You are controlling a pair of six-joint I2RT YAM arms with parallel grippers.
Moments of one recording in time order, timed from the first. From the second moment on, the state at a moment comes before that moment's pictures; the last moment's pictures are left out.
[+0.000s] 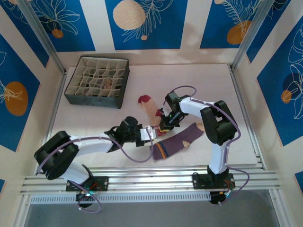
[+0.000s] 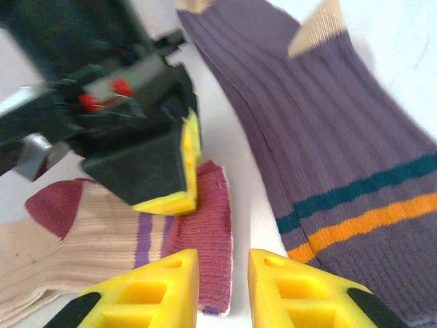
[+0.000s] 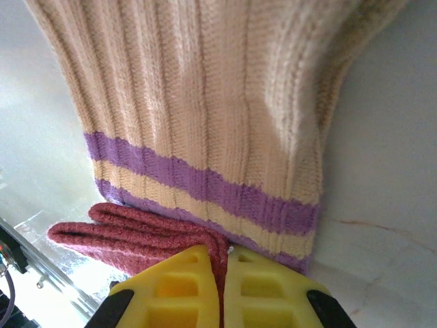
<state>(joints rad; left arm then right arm) -0.85 1.49 0.58 0.30 0.27 0.63 0.47 1.94 1.21 -0.79 -0.54 0.27</state>
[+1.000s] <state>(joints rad) -0.81 1.78 0.79 0.22 0.37 0.73 0.34 1.85 1.10 -0.75 -0.71 0.25</state>
